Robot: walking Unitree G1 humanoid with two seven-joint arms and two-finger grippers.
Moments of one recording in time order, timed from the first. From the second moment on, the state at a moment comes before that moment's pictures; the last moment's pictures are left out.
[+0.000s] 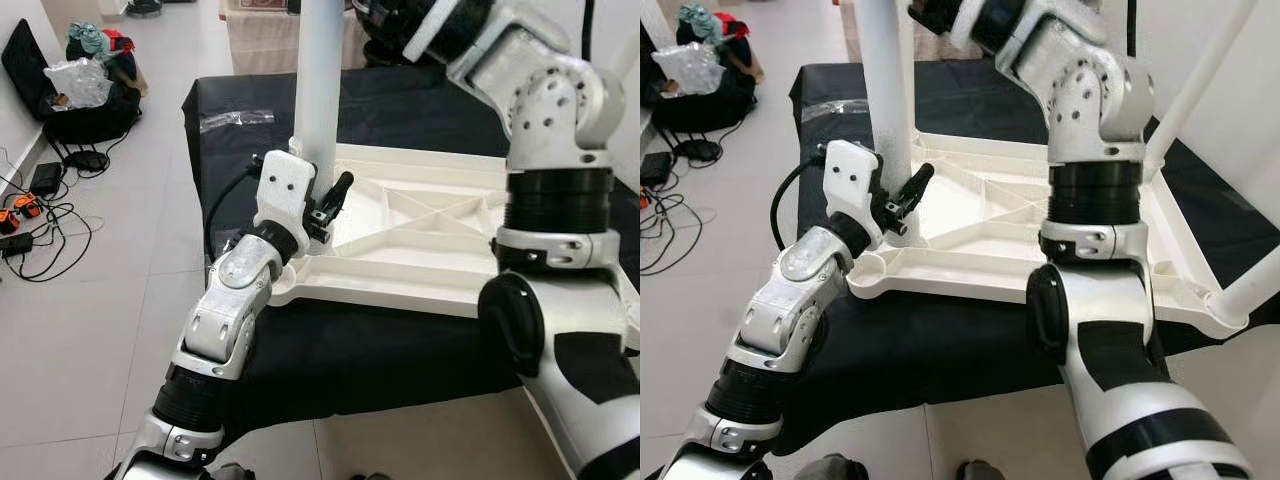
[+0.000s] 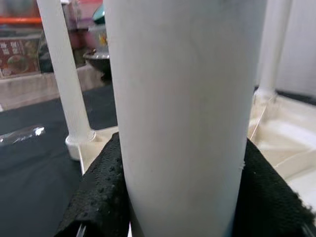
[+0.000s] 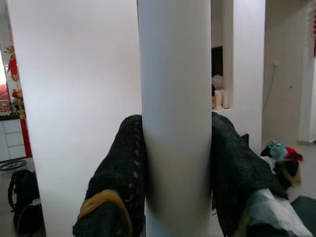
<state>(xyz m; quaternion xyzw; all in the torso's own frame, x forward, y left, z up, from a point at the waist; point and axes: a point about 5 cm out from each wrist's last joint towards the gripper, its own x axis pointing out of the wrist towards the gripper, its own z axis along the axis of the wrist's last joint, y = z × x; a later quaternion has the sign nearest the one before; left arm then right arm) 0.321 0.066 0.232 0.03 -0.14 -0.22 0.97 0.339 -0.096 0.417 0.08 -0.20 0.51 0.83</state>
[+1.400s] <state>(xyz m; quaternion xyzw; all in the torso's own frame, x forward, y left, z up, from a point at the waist) 0.311 0.093 0.229 0.14 -0.11 -0.24 0.95 0.358 -0.088 0.351 0.09 -0.10 0.46 0.88</state>
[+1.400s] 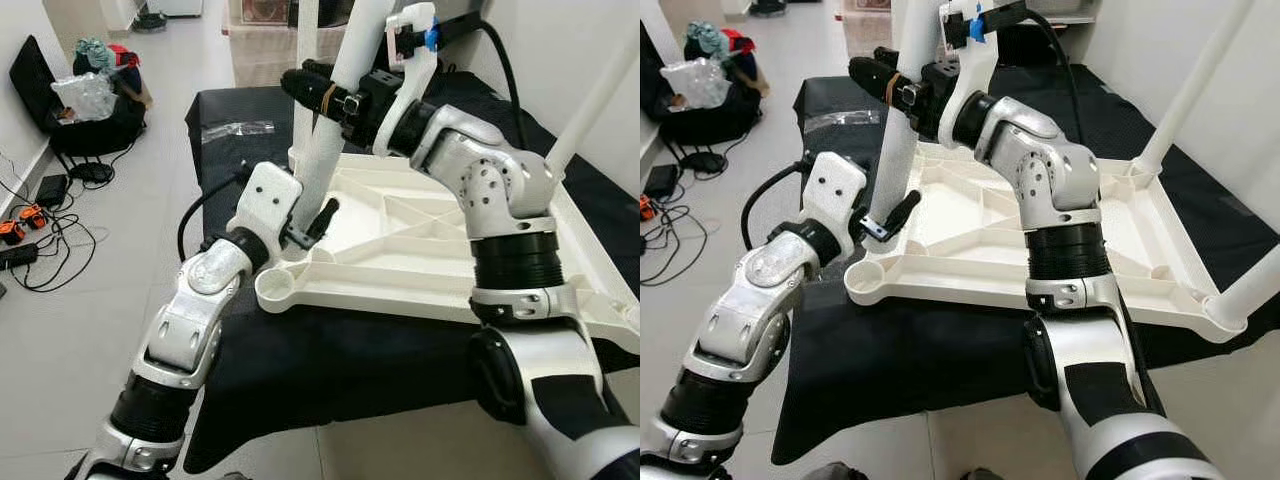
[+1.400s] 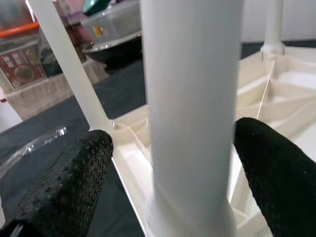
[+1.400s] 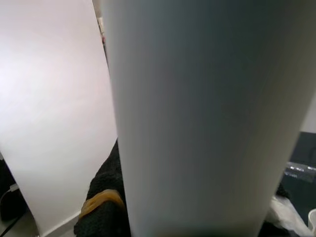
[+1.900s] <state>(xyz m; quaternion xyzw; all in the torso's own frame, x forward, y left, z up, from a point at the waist) 0.305 0.098 0.200 0.17 -0.06 -0.24 0.95 0.354 -0.090 0.365 0.08 -0.12 0.46 0.88</state>
